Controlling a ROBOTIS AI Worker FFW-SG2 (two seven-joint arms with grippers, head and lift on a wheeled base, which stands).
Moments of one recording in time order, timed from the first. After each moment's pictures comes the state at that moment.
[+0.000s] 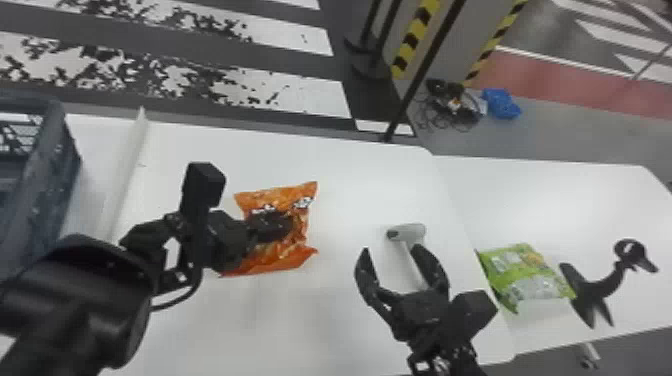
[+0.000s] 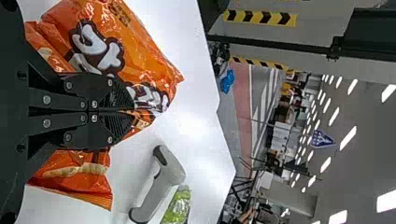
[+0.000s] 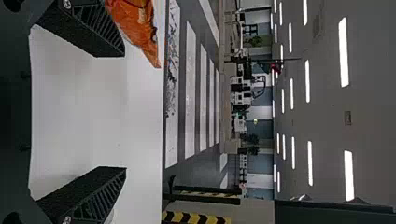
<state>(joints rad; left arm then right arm) -0.09 0.05 -0.44 -1.43 0.12 0.36 -0.59 0.62 -0.11 -0.11 -1.80 -0.16 -0.25 0.14</state>
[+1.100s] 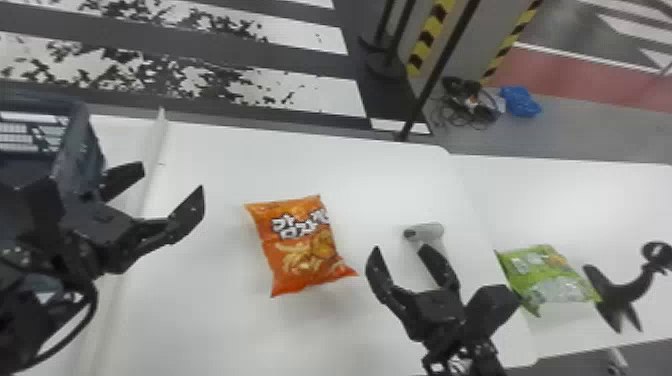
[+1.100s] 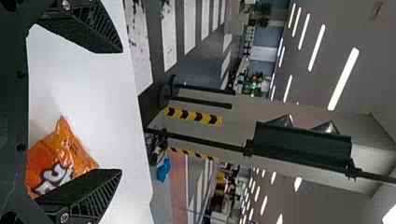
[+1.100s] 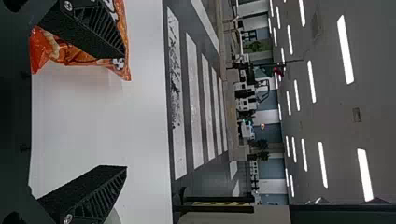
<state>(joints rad) 0.30 0.13 -0.10 -1.94 0.17 0.24 -0.40 0.63 -0.12 -0.10 -1.86 -0.25 -0.14 0.19</state>
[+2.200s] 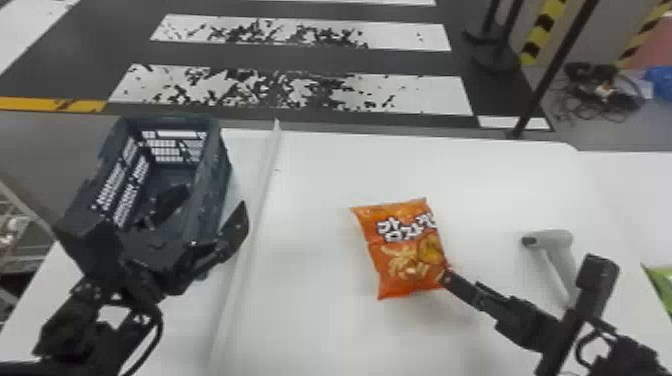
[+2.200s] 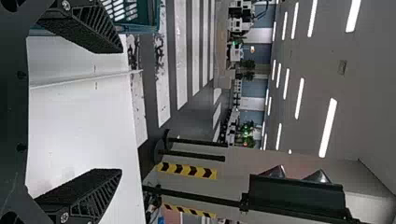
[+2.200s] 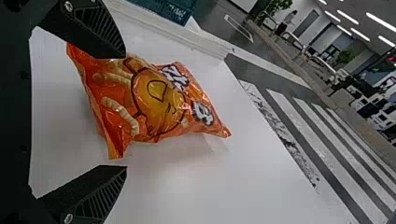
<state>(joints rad) 0.50 0.15 0.08 -2.07 0.18 0.15 -0.36 0.42 -0.12 -0.27 -1.91 -0.67 0.82 0.40</state>
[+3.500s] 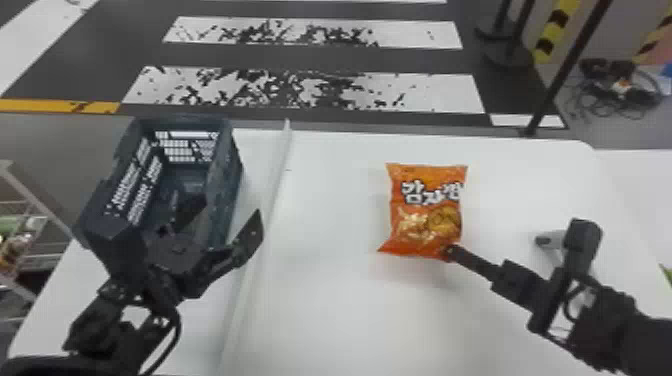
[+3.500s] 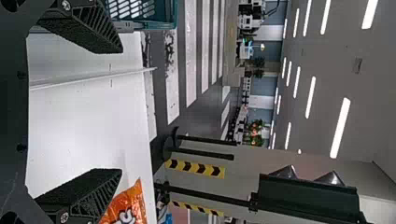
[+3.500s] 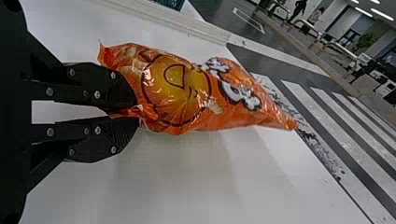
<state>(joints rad) 0.48 0.15 0.08 -2.01 0.18 0.15 -0.36 0.19 -0.13 -0.25 -1.70 -0.67 0.90 0.36</state>
